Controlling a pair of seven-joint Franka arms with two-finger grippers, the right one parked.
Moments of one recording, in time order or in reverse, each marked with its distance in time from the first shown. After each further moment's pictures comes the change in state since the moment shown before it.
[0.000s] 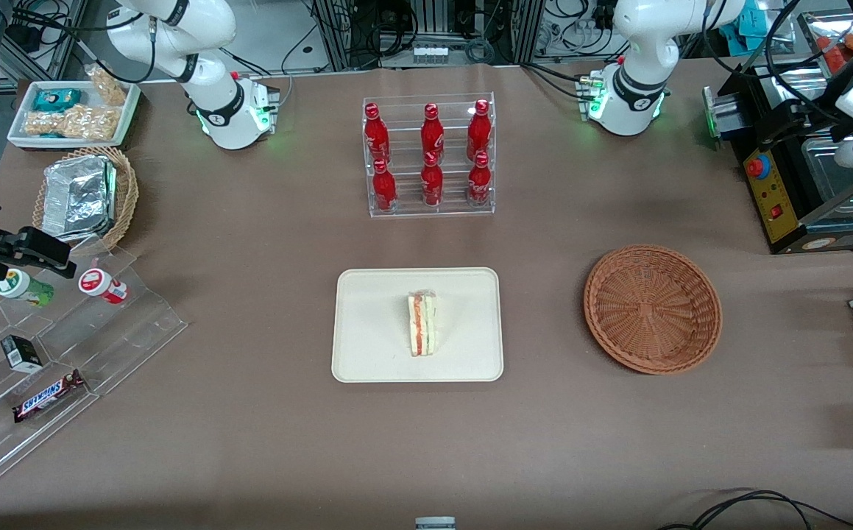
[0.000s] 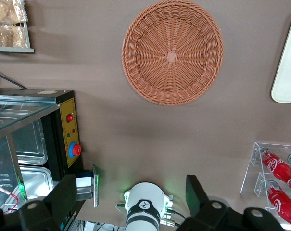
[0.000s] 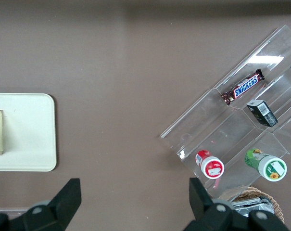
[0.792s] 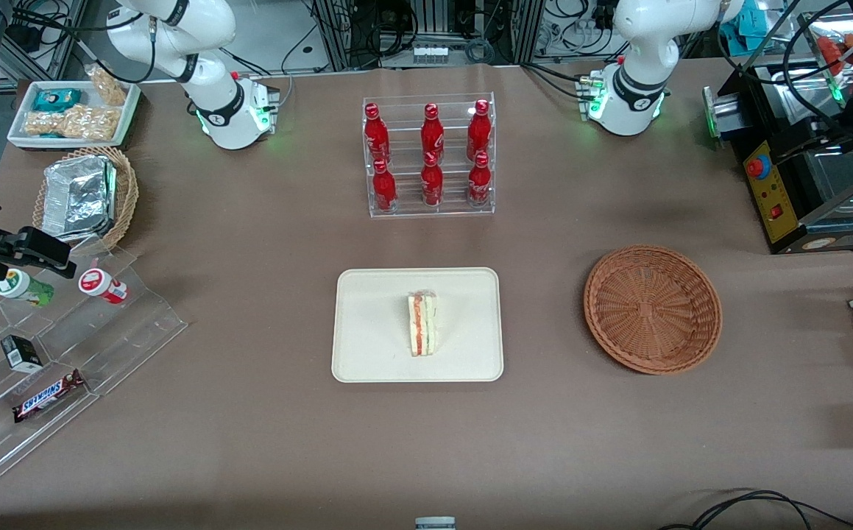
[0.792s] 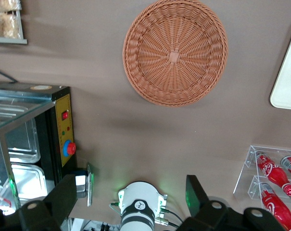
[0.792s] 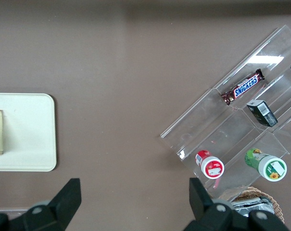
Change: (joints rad) arm 0.057 0.048 0.007 0.005 -0.032 0.017 0.035
